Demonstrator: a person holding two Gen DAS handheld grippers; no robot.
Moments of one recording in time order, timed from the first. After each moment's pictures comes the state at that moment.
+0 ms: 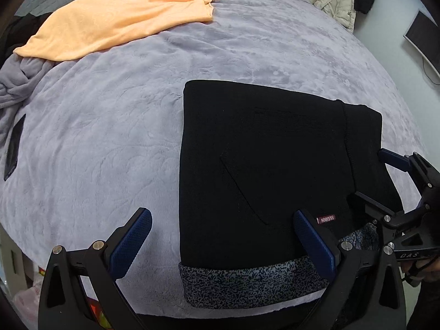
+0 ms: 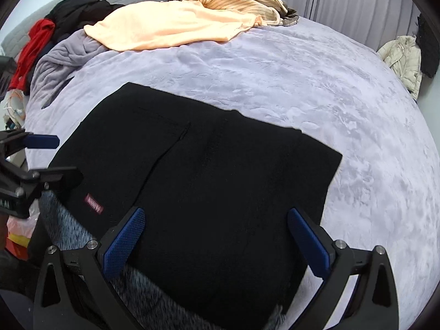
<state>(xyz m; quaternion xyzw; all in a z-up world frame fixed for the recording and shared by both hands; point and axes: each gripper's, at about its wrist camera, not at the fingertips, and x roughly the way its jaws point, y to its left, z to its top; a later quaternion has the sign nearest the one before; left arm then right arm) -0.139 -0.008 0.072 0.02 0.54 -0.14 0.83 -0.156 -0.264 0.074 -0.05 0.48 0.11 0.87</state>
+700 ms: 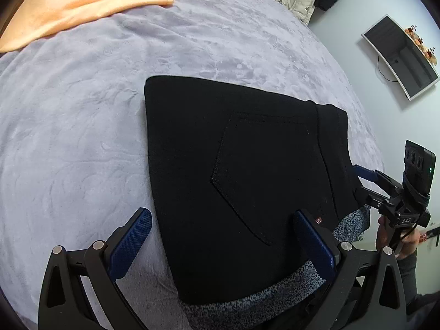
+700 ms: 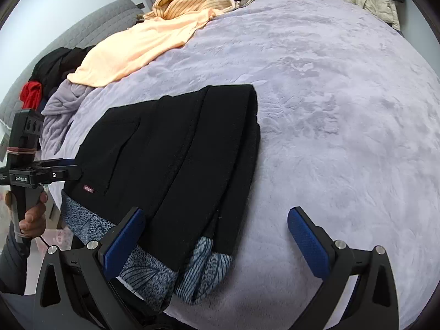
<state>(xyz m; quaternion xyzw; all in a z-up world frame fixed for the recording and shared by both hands) -0.094 0.006 0.050 -0.05 0.57 -0.30 0.77 -0.175 -0.343 0.067 0.12 0.49 0.11 0.86</state>
